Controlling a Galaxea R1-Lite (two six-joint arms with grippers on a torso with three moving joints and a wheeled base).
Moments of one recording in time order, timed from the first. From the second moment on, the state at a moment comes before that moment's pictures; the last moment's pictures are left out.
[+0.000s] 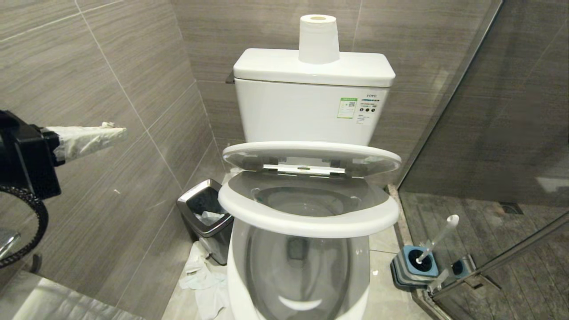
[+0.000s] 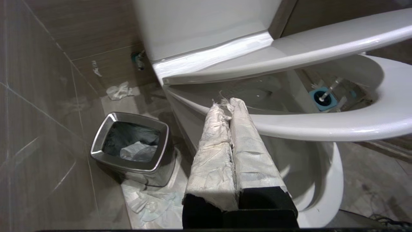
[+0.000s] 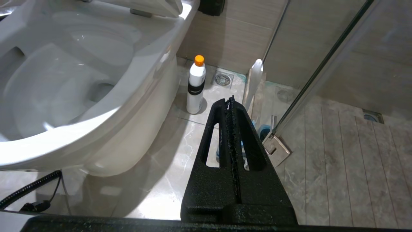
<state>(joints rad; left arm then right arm) -0.25 1.12 -1.04 0.09 -0.29 0.14 0.00 0.00 0.00 -0.02 0.05 -0.09</state>
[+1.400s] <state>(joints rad) -0.43 1.52 -1.39 0.26 -0.42 0.07 0.00 0.00 0.00 -0.02 0.05 -0.09</state>
